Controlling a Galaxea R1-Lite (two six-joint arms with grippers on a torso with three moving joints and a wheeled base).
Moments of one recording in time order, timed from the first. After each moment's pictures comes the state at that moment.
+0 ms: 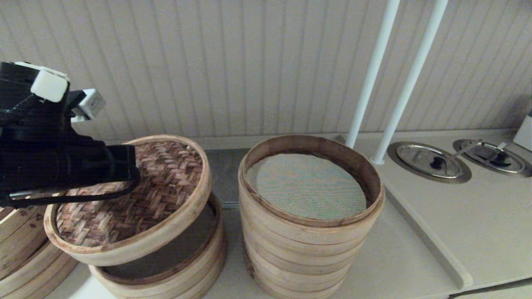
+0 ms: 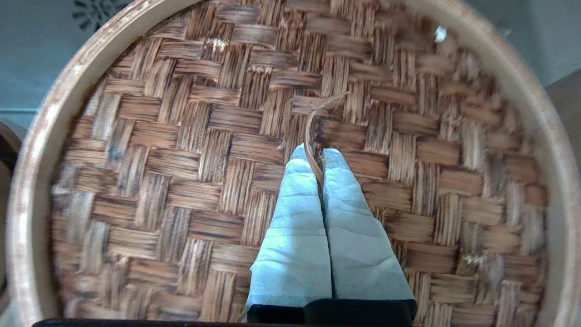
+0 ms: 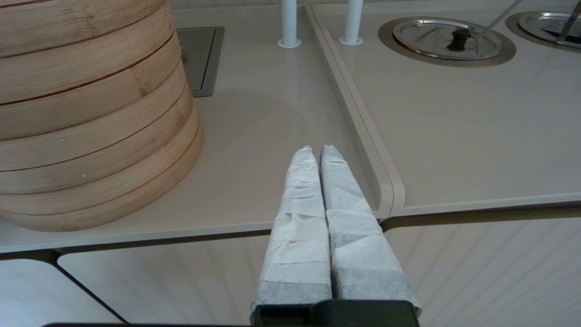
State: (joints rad) left arm -0.37 1.42 -1.09 0.22 0.25 -0.26; right arm 0.00 0.01 0.00 0.01 -0.01 0.04
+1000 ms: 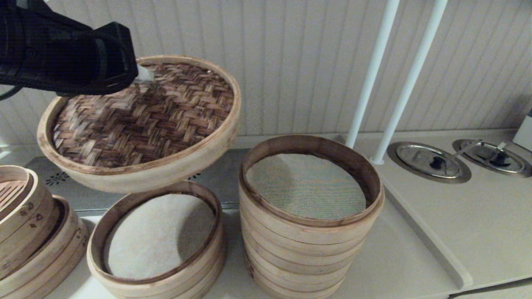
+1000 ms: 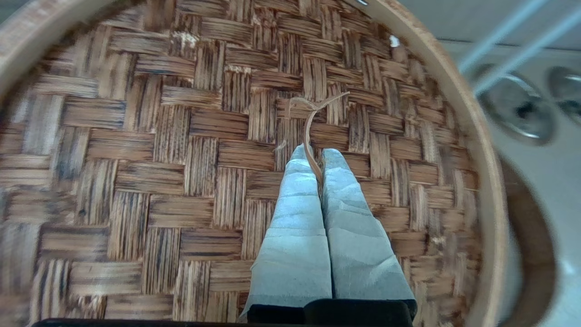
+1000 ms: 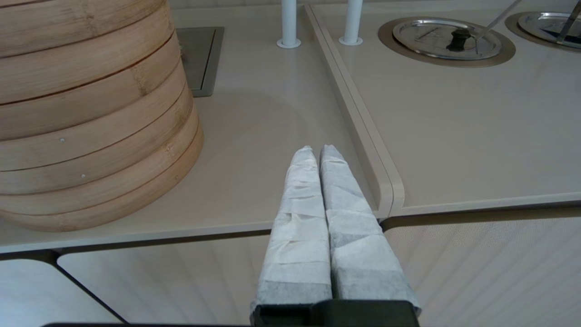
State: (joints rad) left arm -0.53 1.52 -1.75 0.55 0.21 -0.33; right arm 0.00 0.01 0.00 0.01 -0.01 0.04
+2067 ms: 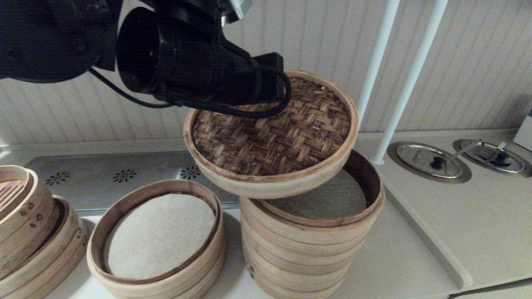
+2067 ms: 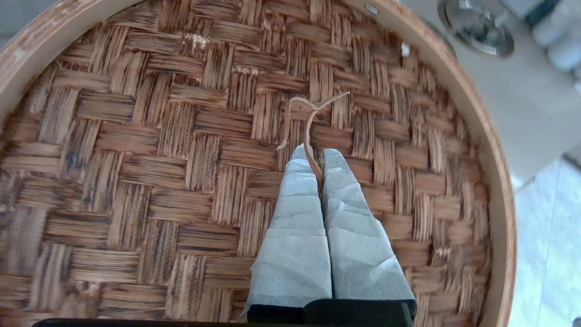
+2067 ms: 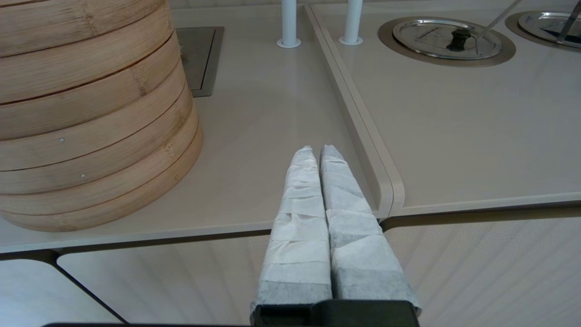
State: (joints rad) left arm -0.84 1.84 -1.93 0.40 0.20 -0.31; right arm 0.00 0.01 0.00 0.01 -0.01 0.04
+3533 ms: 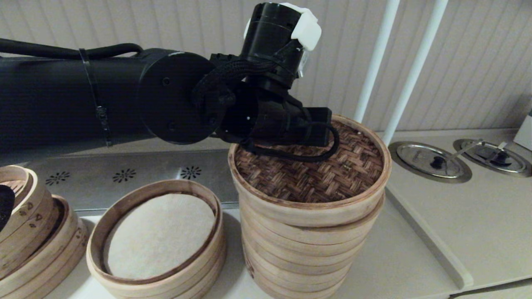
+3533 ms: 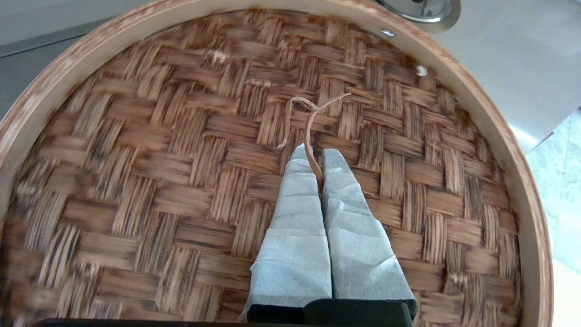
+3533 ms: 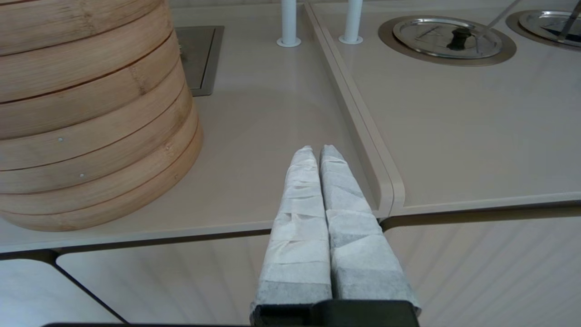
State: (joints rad) left arm -0.93 2.00 -1.94 0.32 0.20 -0.29; right arm 0.00 0.01 0.00 0.01 -0.01 0.04
